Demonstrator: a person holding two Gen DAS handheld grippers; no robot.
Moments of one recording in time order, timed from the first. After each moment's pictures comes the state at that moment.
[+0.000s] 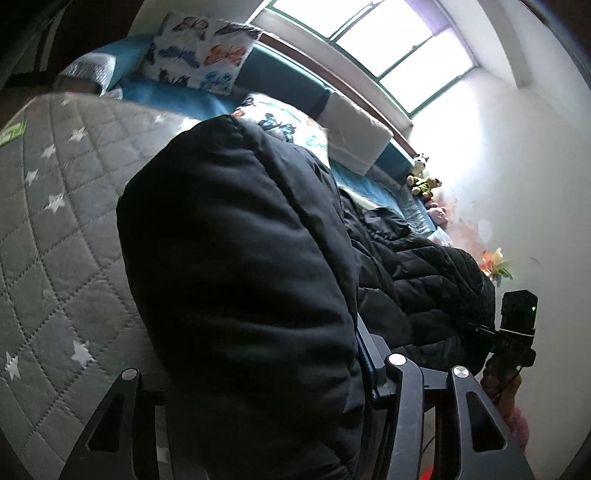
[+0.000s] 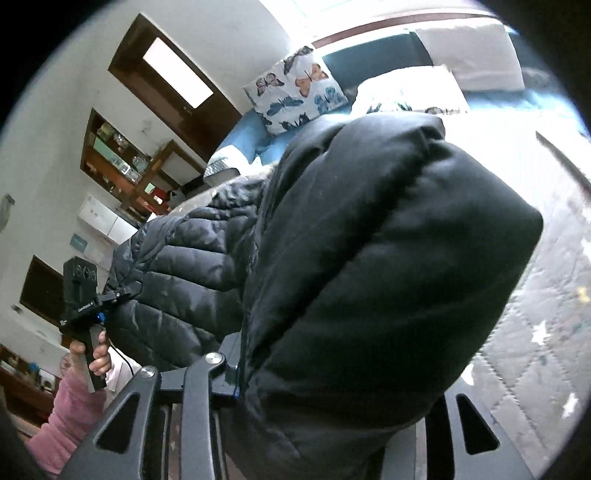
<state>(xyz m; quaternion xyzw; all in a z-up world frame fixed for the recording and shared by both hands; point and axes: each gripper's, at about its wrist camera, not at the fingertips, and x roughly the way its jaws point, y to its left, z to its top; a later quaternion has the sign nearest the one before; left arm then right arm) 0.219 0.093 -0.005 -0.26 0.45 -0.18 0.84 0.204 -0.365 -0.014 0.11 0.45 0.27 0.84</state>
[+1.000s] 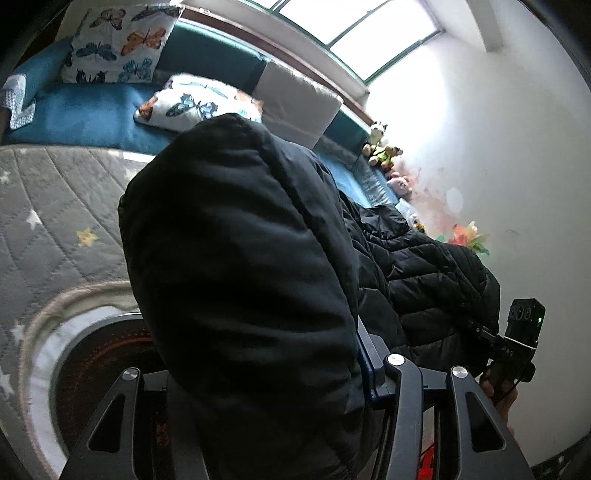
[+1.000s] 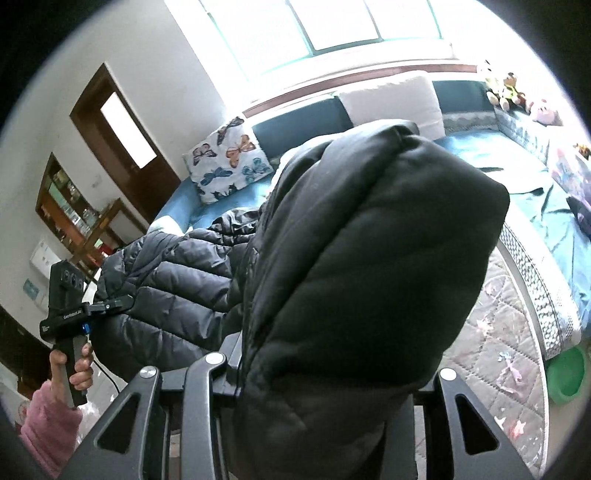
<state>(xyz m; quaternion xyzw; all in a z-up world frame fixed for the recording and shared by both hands) 0.361 -0.197 0.028 -0.24 0.47 -0.26 0.81 0.197 -0.511 0.026 0.12 0.38 0.14 0.91</state>
